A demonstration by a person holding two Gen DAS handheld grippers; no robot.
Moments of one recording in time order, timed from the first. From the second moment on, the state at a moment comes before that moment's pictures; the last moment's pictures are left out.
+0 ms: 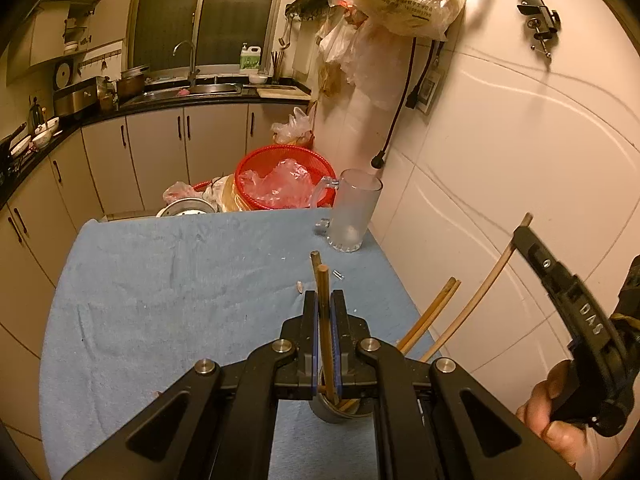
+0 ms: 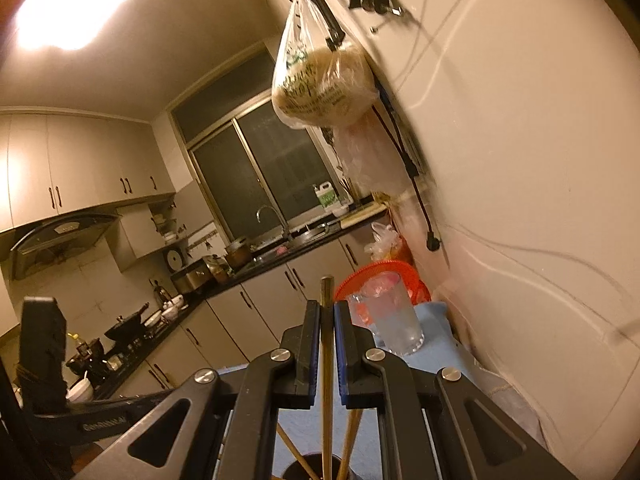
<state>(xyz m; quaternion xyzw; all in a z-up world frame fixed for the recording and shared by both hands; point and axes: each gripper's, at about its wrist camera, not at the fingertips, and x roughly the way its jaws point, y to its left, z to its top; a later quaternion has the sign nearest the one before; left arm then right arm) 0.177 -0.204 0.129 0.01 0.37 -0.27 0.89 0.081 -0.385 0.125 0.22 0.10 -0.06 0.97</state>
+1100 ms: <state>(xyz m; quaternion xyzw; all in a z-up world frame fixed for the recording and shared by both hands) 0.146 -0.162 0.146 -0.01 0.34 -0.26 0.90 0.050 -0.369 0.089 0.27 0.17 -0.01 0.95</state>
